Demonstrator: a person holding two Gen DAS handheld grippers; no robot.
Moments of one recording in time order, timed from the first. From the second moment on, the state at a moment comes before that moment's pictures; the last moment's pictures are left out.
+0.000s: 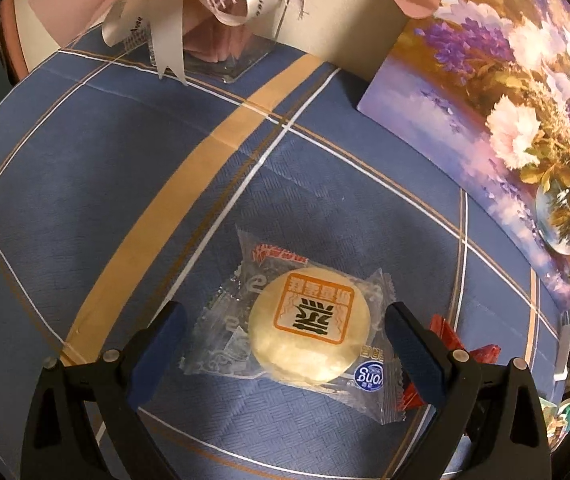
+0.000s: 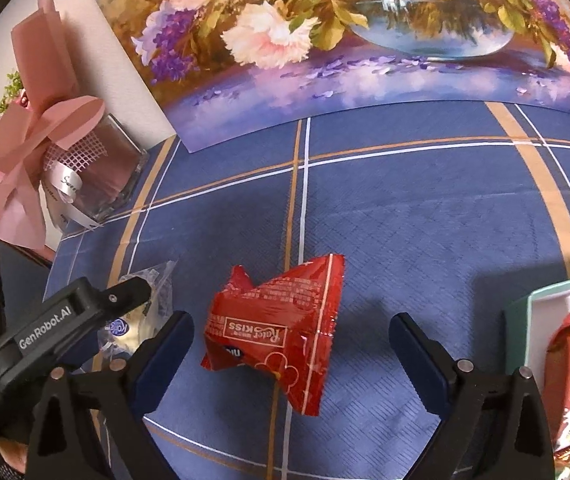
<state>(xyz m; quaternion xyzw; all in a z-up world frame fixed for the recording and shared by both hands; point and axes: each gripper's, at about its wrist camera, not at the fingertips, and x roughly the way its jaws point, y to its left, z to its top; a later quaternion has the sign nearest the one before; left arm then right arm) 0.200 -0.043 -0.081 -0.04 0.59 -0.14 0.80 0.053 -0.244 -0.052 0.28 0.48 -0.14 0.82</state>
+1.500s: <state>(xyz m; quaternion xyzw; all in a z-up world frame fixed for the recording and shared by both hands) 0.187 -0.045 -0.069 -0.03 0.58 -0.13 0.80 0.049 -0.247 -0.046 0.29 0.48 -0.14 0.82</state>
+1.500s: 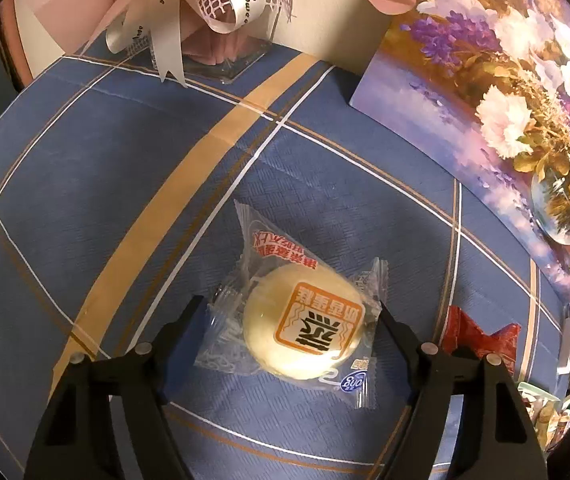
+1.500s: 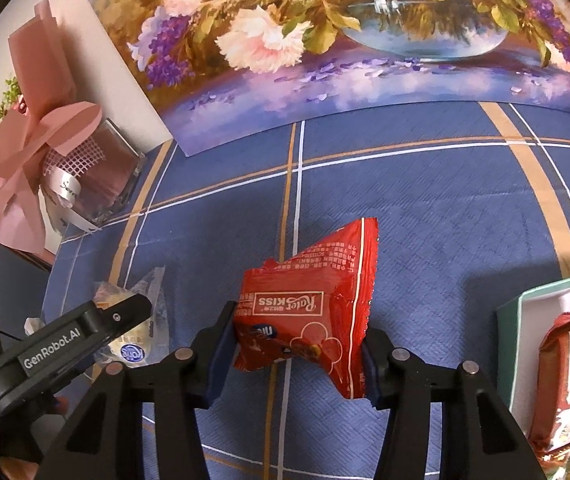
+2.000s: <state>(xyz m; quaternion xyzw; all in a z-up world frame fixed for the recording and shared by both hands) 0.166 -0.045 -0.030 -0.05 0.58 -0.14 0.80 0.032 -0.252 -0.012 0.27 0.48 -0.16 0.82</state>
